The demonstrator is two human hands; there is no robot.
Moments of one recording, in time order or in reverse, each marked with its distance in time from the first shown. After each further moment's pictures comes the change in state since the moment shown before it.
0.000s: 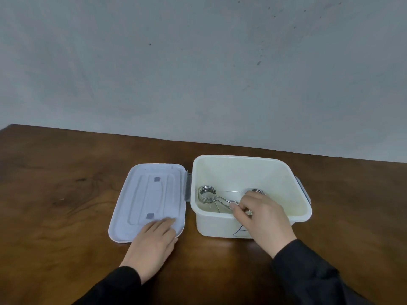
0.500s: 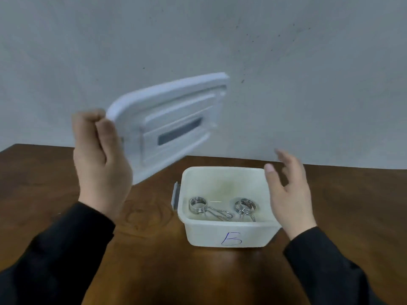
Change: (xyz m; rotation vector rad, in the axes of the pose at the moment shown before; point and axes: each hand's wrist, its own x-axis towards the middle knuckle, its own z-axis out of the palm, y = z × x) left_hand 0.054 0.054 -0.239 -0.656 1.112 -0.160; right_hand 0.031 0.014 -0.087 0.512 0.277 0.401
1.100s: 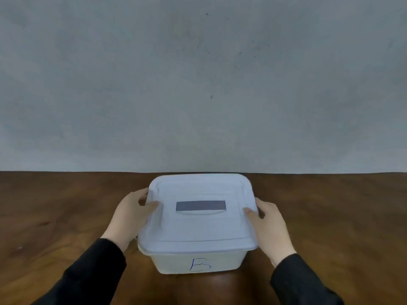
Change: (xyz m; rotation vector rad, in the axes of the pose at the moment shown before) left_hand -0.058 -0.047 0.103 0.179 -0.742 -0.721; right_hand 0.014 0.069 -0.035 0.007 -0.213 0.440
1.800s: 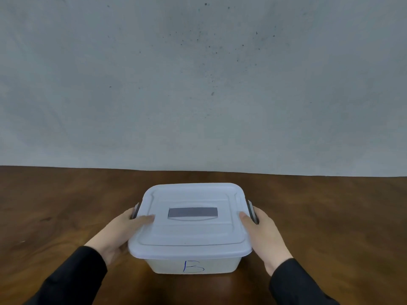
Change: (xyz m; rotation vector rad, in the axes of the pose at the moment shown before) left_hand 0.005 -0.027 0.010 -0.319 -0.229 -0.374; right_hand 0.026 0.022 0.003 0.162 -0.178 0.191
